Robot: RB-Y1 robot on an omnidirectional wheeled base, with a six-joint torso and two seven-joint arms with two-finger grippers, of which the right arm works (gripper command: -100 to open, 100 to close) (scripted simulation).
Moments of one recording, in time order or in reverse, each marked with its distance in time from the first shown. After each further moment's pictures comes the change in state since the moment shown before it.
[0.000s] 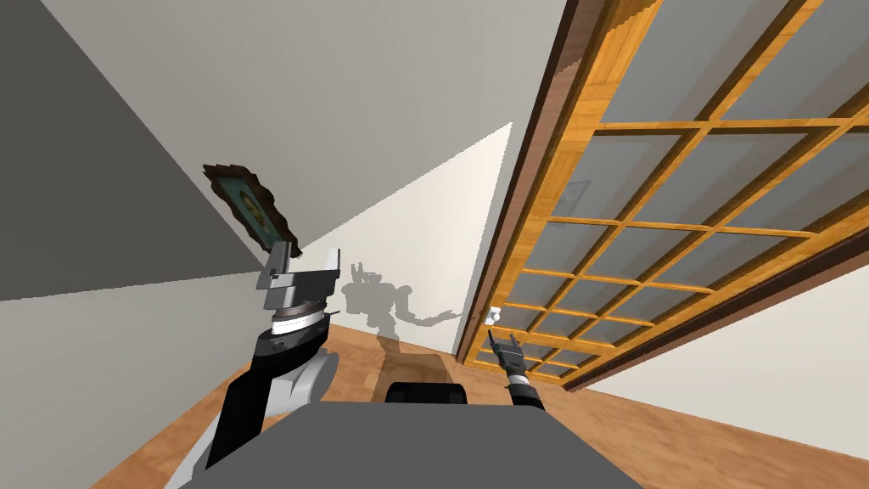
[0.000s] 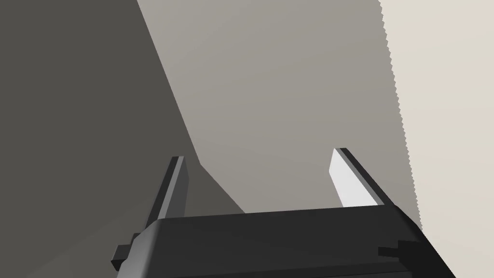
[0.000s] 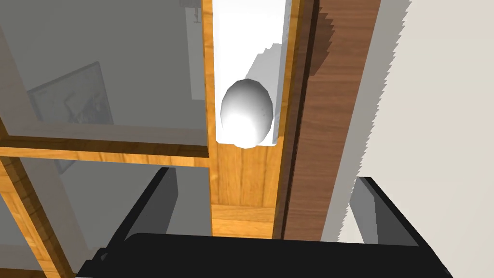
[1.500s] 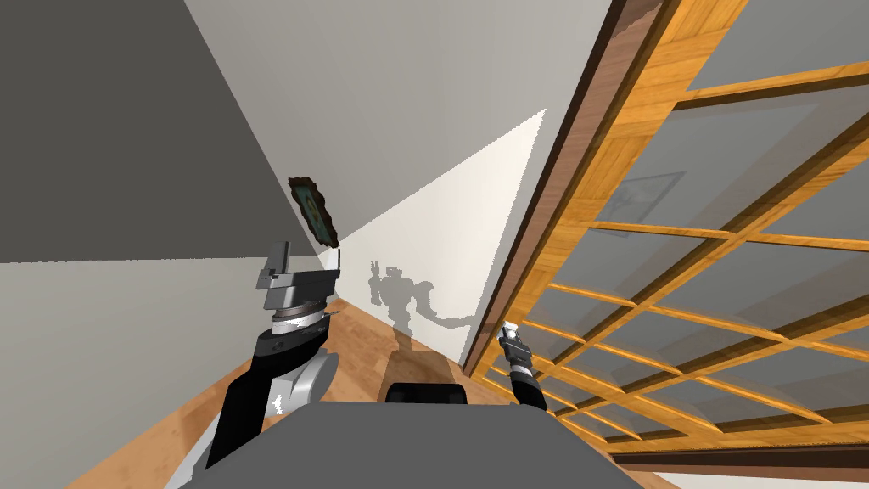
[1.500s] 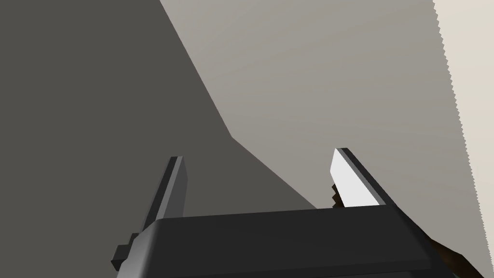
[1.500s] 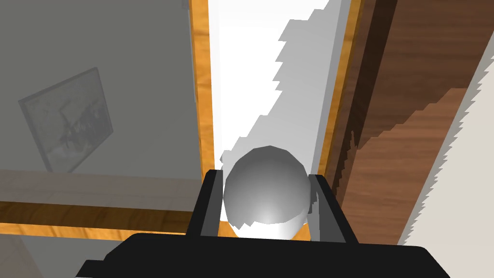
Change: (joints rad) arm -0.116 0.039 -0.160 0.102 -0.085 0.044 0.099
